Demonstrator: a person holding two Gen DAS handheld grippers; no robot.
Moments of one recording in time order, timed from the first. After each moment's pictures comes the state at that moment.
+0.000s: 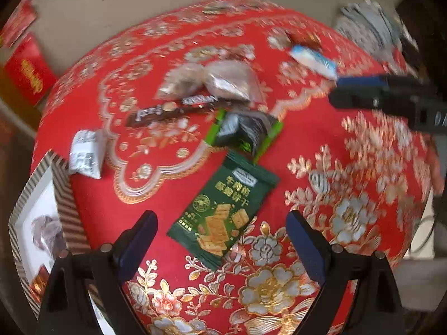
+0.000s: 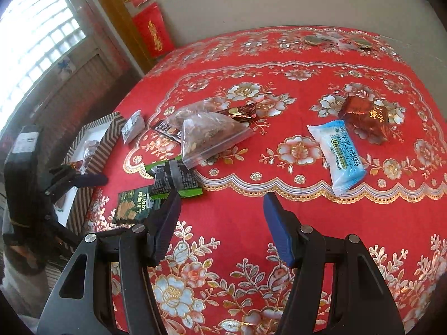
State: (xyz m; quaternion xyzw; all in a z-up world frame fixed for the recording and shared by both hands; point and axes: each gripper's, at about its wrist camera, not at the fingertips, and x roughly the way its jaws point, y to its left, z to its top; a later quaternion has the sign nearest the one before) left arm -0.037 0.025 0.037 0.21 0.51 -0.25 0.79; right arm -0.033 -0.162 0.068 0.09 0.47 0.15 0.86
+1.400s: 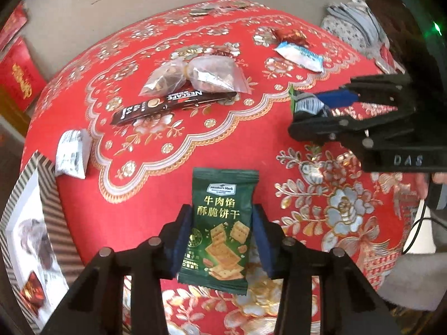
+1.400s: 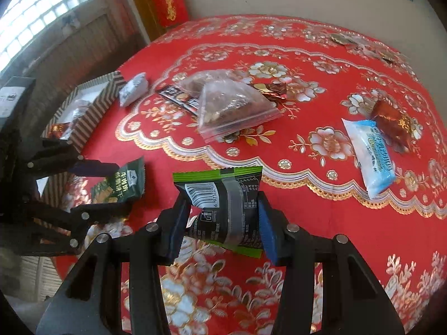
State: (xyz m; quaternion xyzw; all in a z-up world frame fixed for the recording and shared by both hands) left arm -0.041 0.035 0.034 0.19 0.50 -0.28 0.80; right arm -0.033 -0.117 0.043 0.01 0.49 0.16 0.85
